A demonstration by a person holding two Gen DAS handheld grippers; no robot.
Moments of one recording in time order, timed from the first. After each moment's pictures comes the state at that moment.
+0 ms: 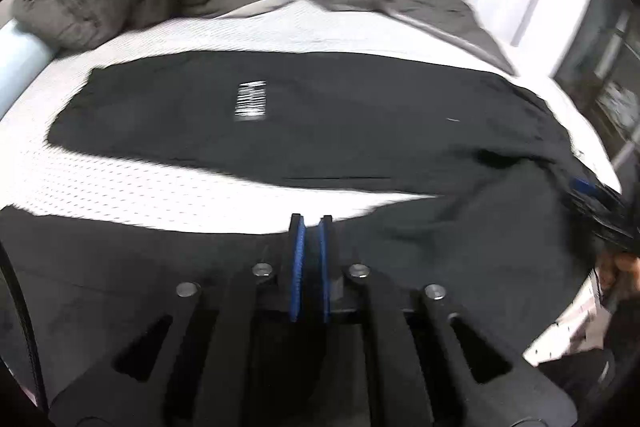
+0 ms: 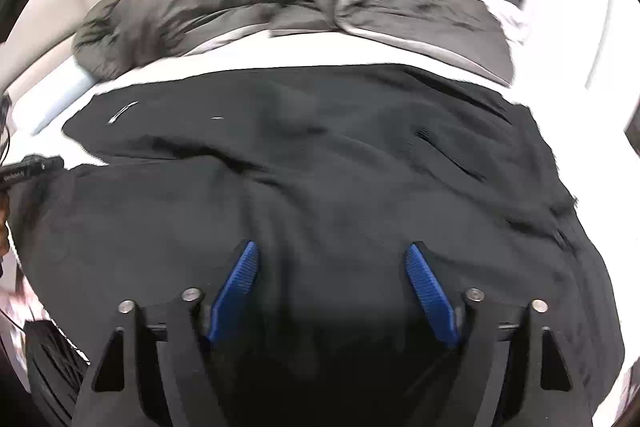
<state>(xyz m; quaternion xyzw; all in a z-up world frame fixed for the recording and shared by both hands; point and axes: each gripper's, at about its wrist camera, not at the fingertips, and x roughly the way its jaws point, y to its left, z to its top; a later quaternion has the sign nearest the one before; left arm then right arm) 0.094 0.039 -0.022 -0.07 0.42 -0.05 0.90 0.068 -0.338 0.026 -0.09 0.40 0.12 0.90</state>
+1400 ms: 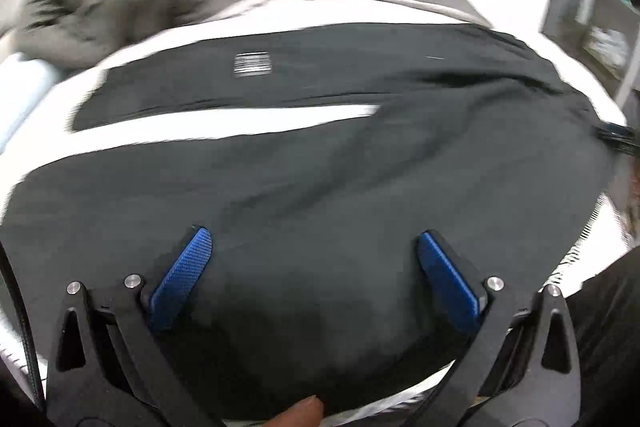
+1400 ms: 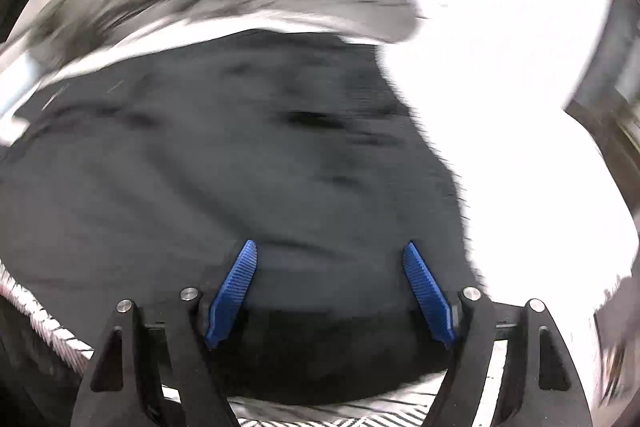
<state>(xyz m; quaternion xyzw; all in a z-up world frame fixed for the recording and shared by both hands) 0.007 0.074 -0.056 0.01 0.40 -0.02 0.91 0.012 -0.494 0.019 -0.09 0.40 -0.03 0.91</state>
